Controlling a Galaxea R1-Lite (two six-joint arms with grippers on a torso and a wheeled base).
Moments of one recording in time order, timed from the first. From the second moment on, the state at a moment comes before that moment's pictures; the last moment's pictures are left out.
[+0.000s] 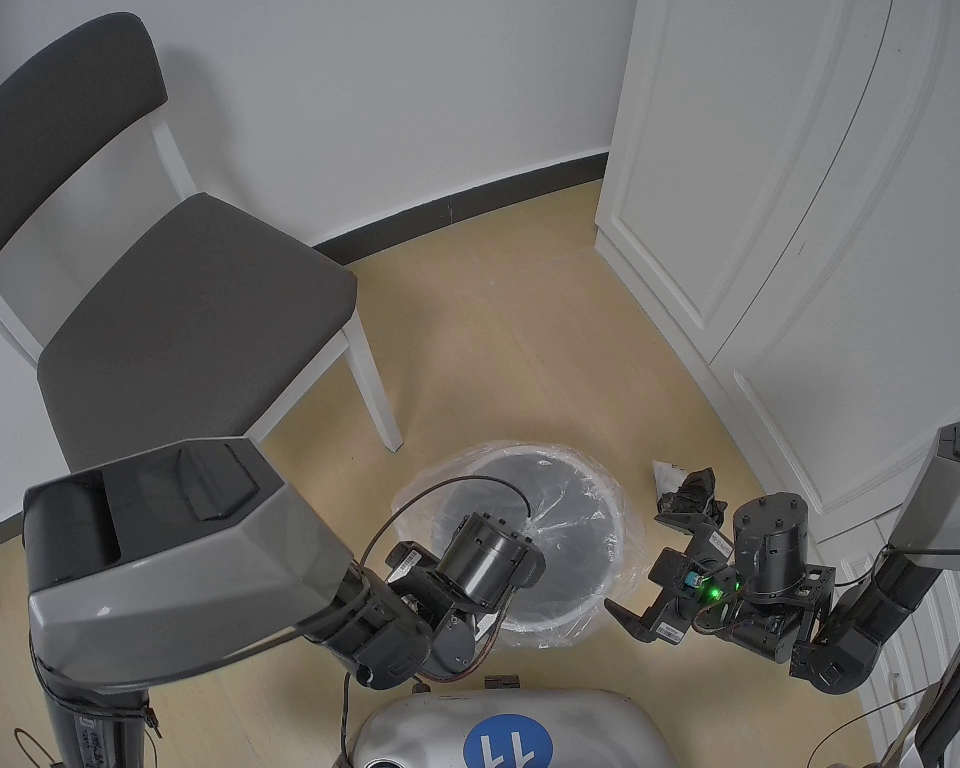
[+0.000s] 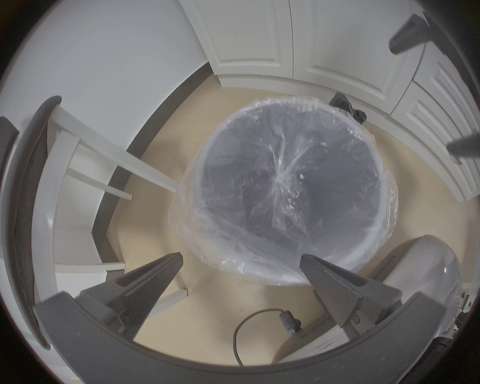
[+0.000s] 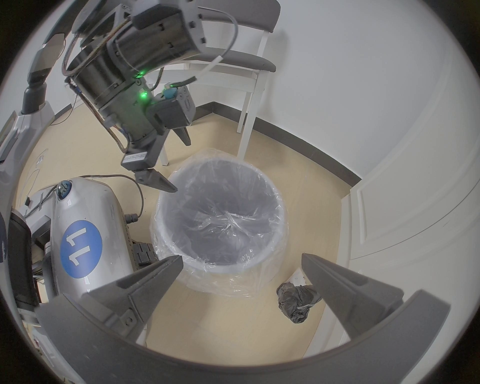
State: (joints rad) left arm -0.82 2.26 -1.02 -0.41 0.60 0.09; right arm 0.61 1.95 -0.38 -1.13 -0.16 -0.66
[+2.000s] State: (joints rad) left arm -0.76 2.23 -0.77 -0.54 0.58 -0.18; right arm 0.60 2.00 -0.40 -1.14 -0.16 -0.66
